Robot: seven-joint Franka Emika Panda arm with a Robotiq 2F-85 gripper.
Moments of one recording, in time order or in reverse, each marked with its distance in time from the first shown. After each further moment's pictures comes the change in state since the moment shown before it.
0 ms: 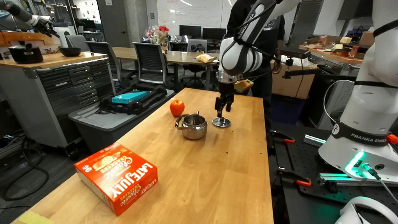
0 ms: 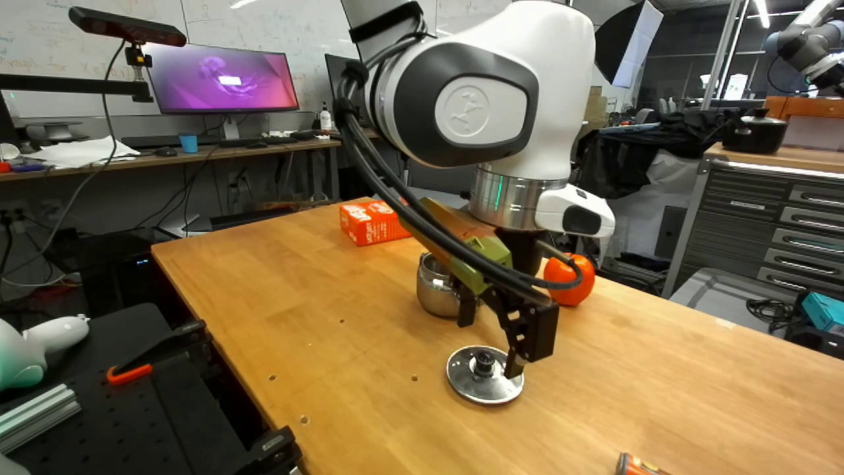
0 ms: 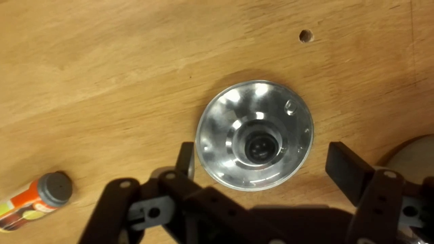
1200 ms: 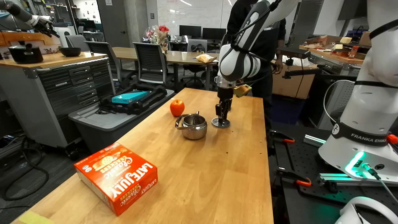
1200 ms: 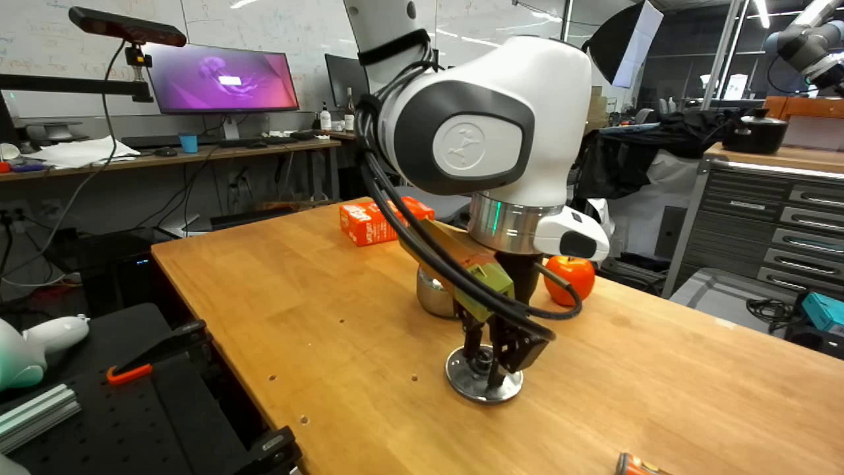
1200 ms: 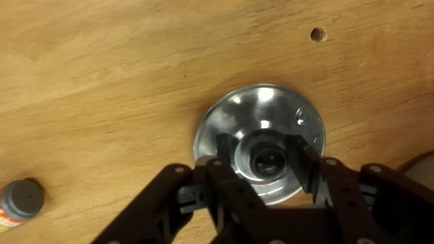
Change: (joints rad) arm -0.040 0.067 0.046 0.019 0.030 0.050 -0.068
